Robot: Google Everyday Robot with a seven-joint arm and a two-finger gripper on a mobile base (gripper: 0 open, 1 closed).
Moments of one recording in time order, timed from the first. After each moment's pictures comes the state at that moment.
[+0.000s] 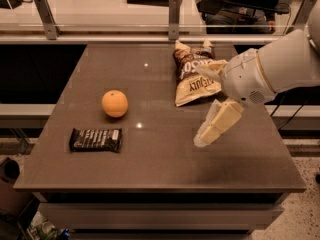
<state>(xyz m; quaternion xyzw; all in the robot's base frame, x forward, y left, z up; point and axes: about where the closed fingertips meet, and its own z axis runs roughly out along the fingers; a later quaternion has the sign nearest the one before) 0.473 -0.084 0.921 -0.63 0.66 0.17 0.36</state>
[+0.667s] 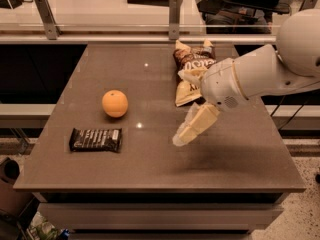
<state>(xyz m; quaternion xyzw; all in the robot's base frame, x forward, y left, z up) 0.491 -0.044 0.897 -0.62 0.65 0.22 0.38</state>
